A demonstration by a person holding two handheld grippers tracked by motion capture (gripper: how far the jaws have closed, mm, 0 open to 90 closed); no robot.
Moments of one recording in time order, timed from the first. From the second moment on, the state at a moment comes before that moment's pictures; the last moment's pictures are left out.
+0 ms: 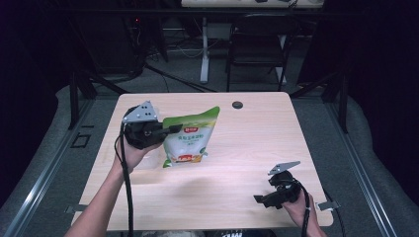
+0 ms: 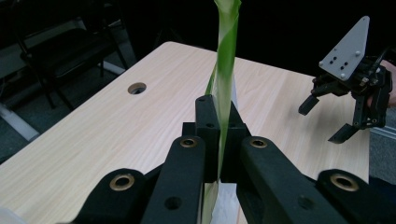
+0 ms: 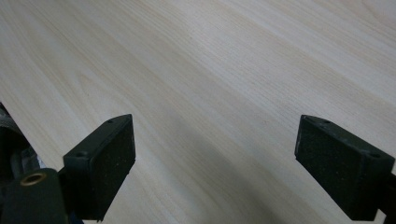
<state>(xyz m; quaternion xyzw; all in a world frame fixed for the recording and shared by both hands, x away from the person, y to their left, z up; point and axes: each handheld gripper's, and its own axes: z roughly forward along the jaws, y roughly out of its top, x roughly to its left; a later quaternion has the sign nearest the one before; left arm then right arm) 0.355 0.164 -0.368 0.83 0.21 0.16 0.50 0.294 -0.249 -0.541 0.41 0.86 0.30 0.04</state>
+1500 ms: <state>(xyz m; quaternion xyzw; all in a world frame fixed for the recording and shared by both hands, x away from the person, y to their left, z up) 0.379 0.271 -0.334 0.81 0.27 0.24 0.47 0.295 -0.249 -0.542 0.41 0.86 0.30 0.05</state>
